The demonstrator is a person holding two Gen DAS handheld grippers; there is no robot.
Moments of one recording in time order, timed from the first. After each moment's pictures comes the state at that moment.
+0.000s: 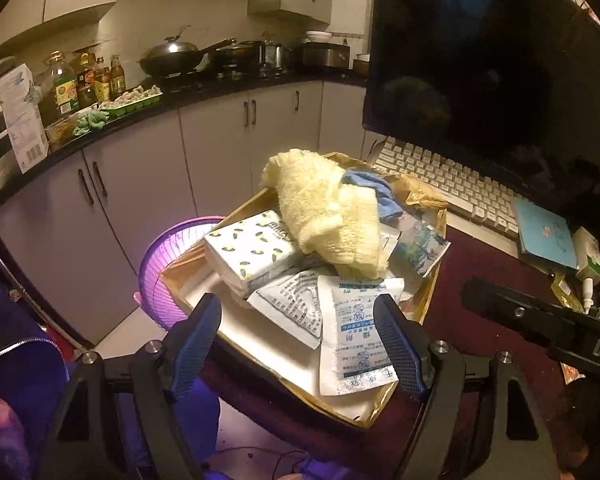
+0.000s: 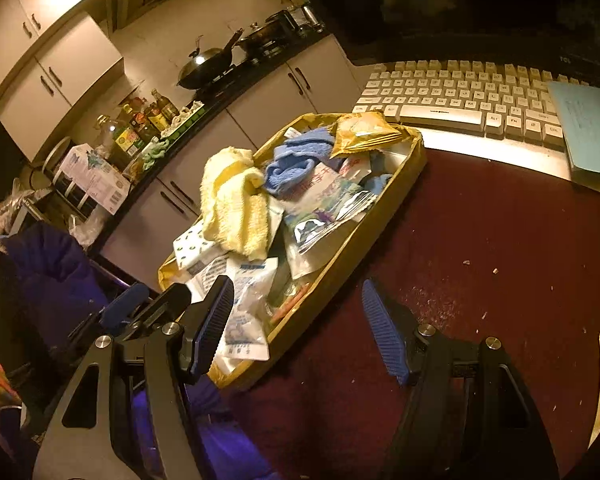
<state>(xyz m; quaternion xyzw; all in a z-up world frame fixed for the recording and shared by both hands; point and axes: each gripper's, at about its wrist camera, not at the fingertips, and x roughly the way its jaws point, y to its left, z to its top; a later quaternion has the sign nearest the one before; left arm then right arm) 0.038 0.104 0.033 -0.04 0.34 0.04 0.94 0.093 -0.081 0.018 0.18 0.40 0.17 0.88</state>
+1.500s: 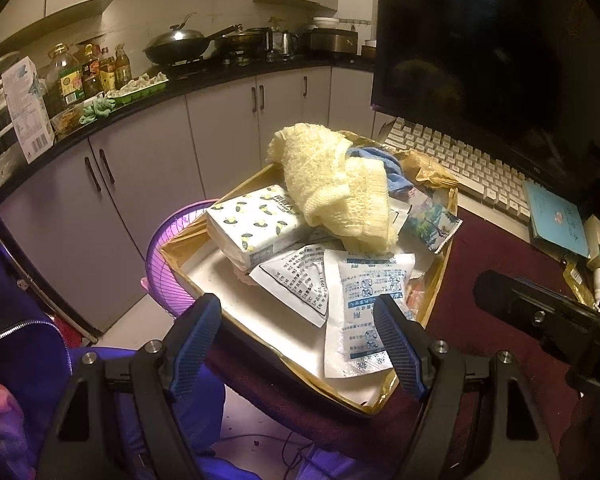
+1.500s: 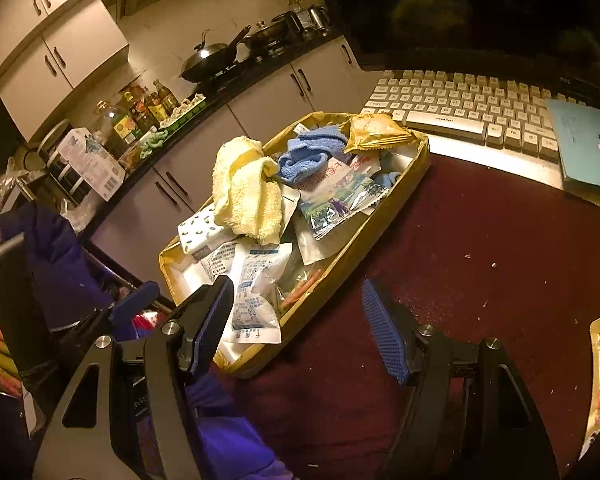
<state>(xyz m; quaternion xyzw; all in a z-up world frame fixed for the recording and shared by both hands) 0.039 0.103 0.021 -0.03 0.37 0.05 0.93 0.084 -0.067 0.023 0.15 0.40 0.16 0.89</state>
